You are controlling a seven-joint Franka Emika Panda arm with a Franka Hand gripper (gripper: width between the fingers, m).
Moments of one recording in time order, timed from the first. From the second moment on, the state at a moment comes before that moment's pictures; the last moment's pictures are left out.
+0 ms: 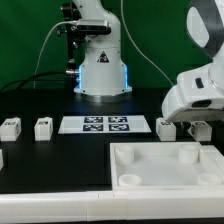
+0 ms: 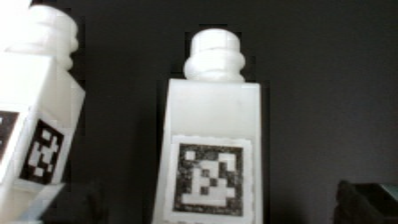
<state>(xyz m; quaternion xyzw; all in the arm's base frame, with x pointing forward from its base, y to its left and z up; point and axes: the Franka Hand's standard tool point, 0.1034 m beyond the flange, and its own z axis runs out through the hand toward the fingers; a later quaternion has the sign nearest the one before) 0.396 0.192 0.015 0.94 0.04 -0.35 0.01</state>
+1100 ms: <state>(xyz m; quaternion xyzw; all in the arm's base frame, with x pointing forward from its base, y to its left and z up) 0.391 0.191 0.005 0.90 0.05 -0.44 0.02</state>
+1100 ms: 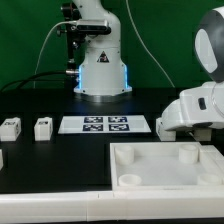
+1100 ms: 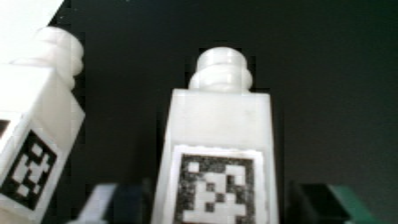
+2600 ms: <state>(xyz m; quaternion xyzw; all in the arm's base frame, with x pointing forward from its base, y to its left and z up) 0.417 0.172 0.070 0.96 0.02 -0.27 0.01</state>
